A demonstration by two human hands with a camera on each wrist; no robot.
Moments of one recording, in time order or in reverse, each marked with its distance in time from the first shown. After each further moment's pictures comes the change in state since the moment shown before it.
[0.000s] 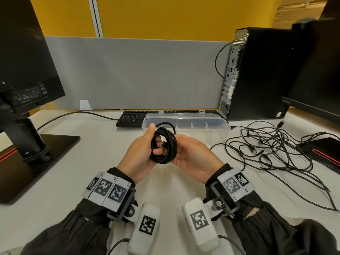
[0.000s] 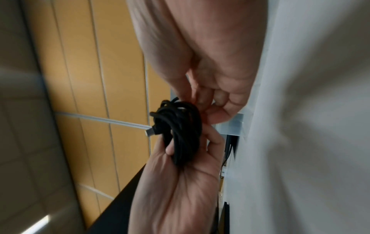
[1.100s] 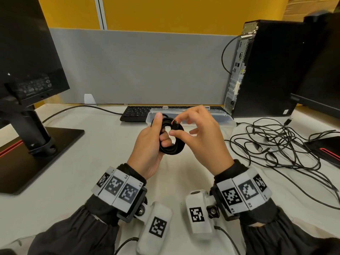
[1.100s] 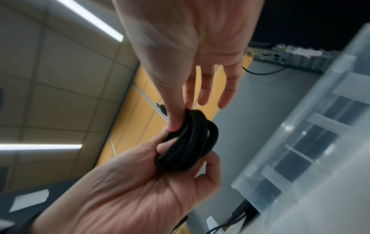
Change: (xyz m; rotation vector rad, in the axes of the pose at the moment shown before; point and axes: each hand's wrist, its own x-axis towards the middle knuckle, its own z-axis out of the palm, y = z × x) left_hand -0.007 0.001 0.014 -0.129 0.028 0.169; right_hand -0.015 -0.018 0.014 -1.025 0.317 -0.805
